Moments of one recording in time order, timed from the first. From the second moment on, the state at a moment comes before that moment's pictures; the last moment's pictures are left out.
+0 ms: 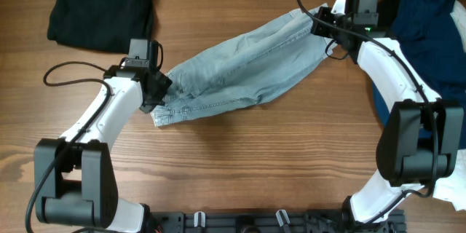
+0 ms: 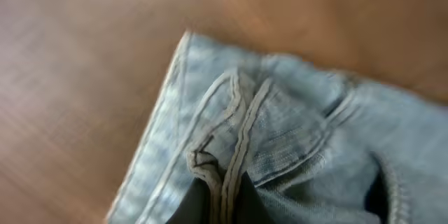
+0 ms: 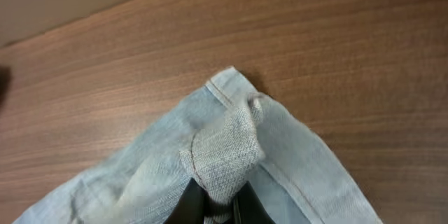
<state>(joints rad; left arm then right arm) -0.11 1.66 1.02 -0.69 -0.09 -0.99 0.03 1.88 1.36 -0.29 -0.20 0.29</state>
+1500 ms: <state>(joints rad) -0.45 1.24 0.84 -1.07 -0.15 -1.53 0.03 1.77 1.39 -0.59 -0.20 0.20</state>
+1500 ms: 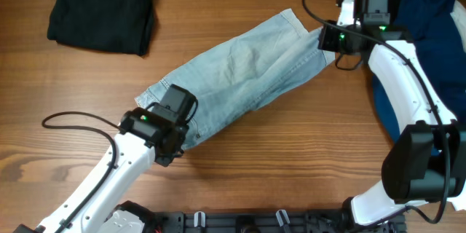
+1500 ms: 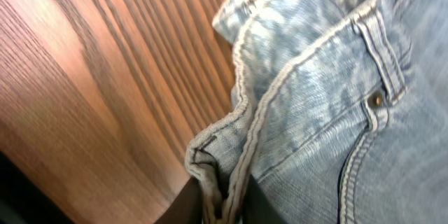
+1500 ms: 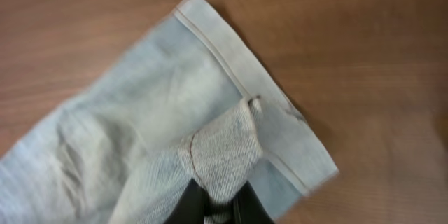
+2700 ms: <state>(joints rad) -0.23 1.34 0.94 -0.86 -0.12 -0.93 0.16 2.09 1.39 -0.25 -0.20 0.08</state>
